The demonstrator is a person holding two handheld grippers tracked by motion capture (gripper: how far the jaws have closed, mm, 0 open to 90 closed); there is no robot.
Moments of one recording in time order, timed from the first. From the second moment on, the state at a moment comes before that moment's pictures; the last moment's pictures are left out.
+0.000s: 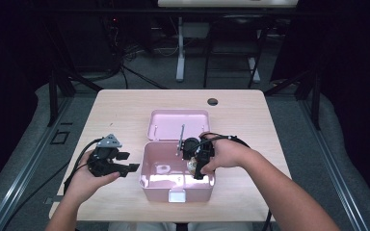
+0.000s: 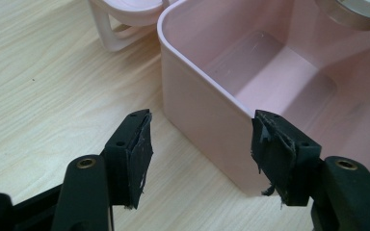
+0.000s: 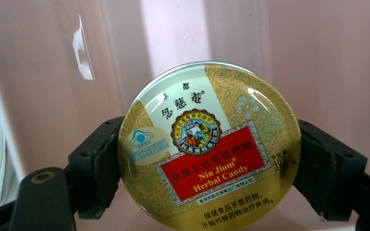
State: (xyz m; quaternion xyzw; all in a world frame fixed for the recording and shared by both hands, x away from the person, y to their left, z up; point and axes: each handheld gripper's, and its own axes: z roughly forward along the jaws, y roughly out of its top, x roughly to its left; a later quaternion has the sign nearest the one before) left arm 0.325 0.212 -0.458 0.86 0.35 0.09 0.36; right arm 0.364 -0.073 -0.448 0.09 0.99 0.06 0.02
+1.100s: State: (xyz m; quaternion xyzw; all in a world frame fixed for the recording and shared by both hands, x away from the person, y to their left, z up) left arm 0.325 0.213 -0.459 0.86 0.35 0.09 0.36; right arm 0.366 -0.064 -0.481 0.06 1.00 0.04 0.03
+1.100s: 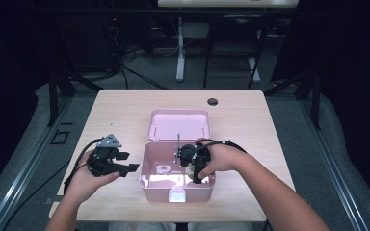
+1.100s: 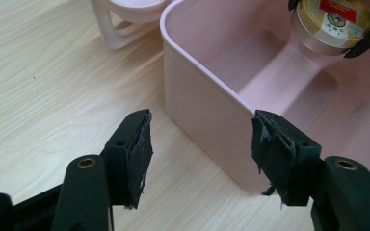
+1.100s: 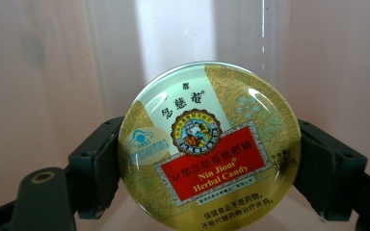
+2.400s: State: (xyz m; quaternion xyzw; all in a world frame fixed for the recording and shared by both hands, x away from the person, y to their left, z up) left arm 0.327 0.213 -0.461 0.86 0.36 0.09 0.35; right arm 0.366 -0.064 -0.509 0.02 1.00 0.02 0.02
